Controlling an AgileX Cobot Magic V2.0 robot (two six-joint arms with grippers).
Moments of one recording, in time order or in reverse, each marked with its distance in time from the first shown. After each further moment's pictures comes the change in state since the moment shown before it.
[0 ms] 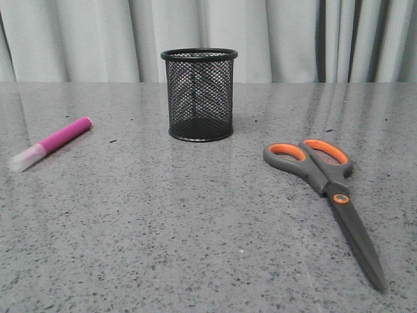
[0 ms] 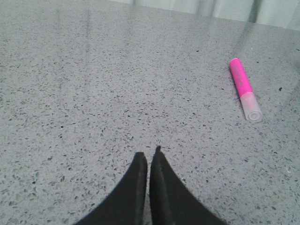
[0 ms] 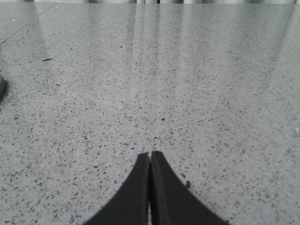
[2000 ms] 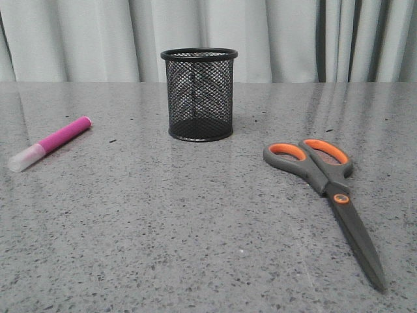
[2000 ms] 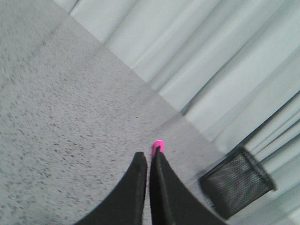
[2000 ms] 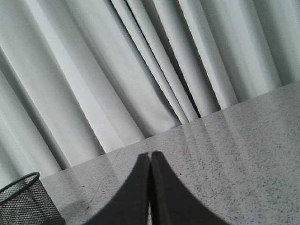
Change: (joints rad) left arm 0.000 0.000 0.000 -0.663 -0.222 0.000; right arm 0.000 0.000 0.000 0.184 -0.456 0.245
